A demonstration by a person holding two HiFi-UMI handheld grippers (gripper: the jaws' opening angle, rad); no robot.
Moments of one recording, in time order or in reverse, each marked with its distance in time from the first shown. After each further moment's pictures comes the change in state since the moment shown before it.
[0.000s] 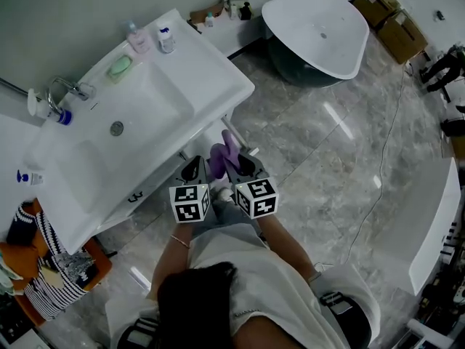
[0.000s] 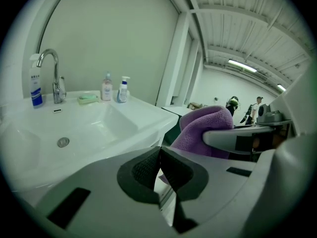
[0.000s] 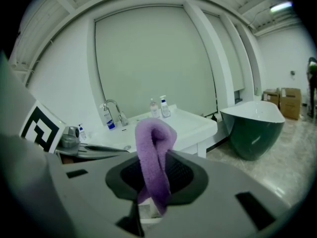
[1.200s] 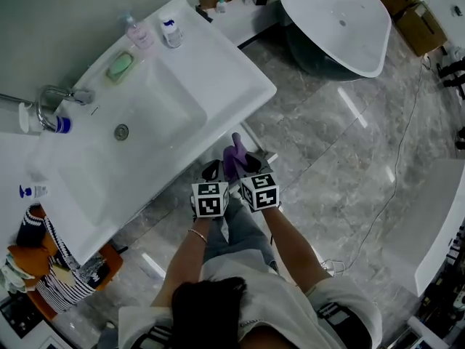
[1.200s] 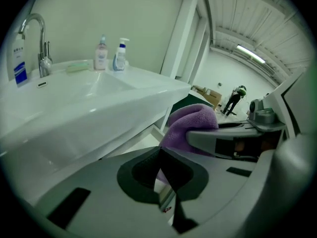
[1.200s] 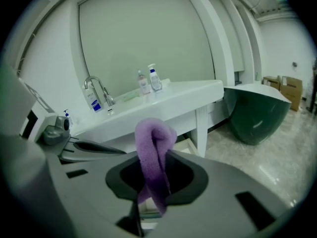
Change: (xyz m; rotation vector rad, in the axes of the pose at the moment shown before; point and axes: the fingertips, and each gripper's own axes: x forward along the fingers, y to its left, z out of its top) left arm 0.094 0.023 -0.076 -0.016 0.229 -0.003; right arm 0.102 -0.046 -0.083 0.045 0.190 -0.028
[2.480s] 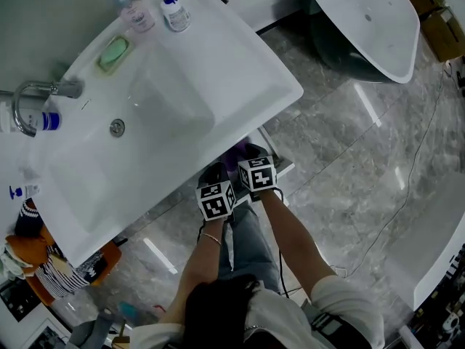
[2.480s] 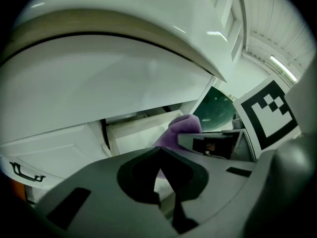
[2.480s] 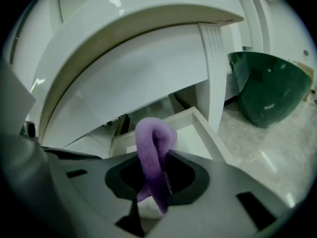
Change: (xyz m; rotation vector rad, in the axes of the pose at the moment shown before) left arm 0.072 0.052 -0.058 -0.281 0.040 0.167; right arm 0.132 -0.037 -0.069 0.047 0.213 0.047
